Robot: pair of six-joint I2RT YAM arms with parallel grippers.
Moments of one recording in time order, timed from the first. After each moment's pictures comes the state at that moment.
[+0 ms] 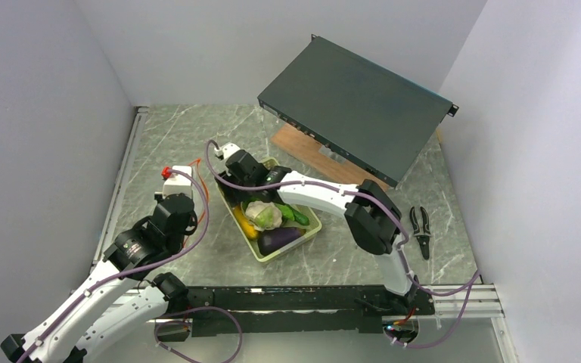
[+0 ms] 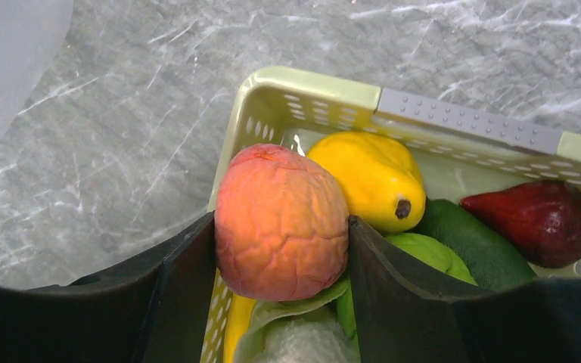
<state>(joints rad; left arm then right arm) -0.71 0.61 0.77 -0.75 -0.76 -0.25 1.01 2.08 1.66 -0.29 0.09 0.24</state>
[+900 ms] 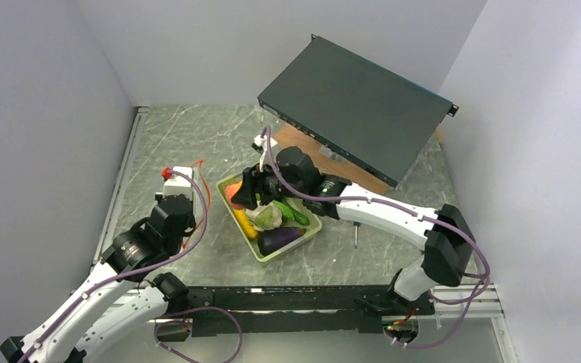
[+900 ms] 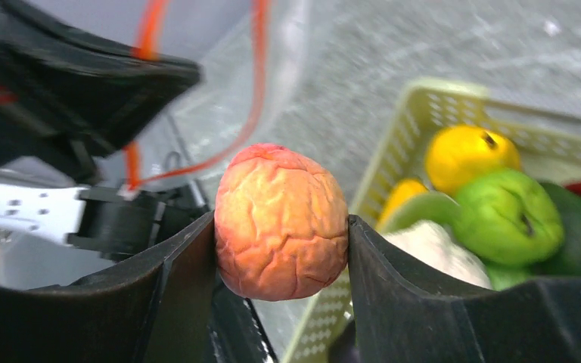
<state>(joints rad) -0.71 0.59 0.77 -0.75 -0.71 -0.24 0.96 1.54 1.22 -0.07 -0.21 0.43</state>
